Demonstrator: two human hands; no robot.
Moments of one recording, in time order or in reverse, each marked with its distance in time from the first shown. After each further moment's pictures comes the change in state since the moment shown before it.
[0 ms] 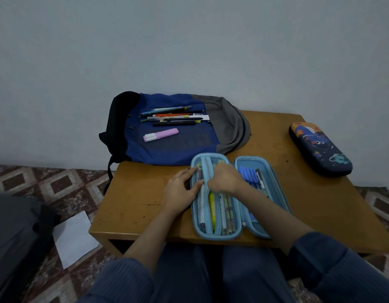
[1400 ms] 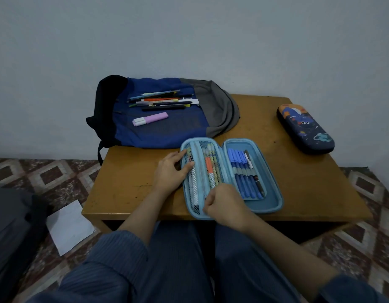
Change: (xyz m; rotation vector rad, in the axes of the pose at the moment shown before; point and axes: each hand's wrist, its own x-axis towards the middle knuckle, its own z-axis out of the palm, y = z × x) left_hand 0.000 0.000 -0.001 -0.014 -0.021 -0.023; right_hand -0.071 0.037 0.059 0.125 0.084 -0.058
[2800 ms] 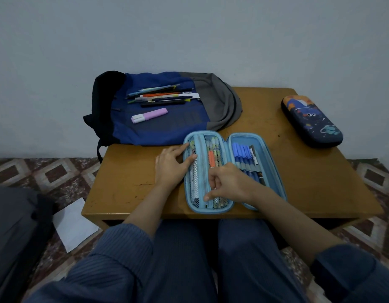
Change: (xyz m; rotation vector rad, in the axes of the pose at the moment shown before) left_hand 0.008 0.008 0.004 0.112 0.087 -0.027; right_hand 0.040 0.020 -0.031 -0.045 -0.178 -0.343
